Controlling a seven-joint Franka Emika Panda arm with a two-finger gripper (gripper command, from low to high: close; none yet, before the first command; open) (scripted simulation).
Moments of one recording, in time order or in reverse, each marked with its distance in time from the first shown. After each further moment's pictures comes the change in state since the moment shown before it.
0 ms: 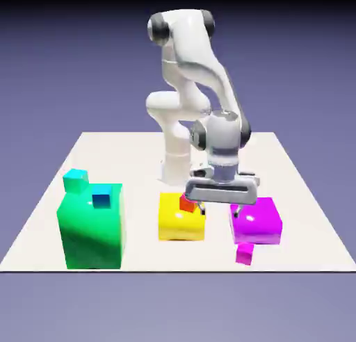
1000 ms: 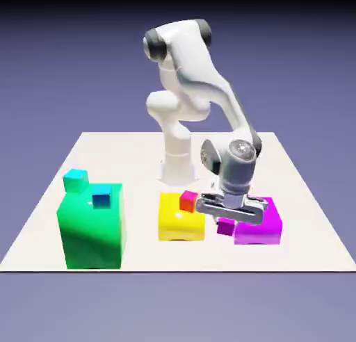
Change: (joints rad) arm 0.032 0.004 -0.027 0.010 0.045 -0.291 -0.050
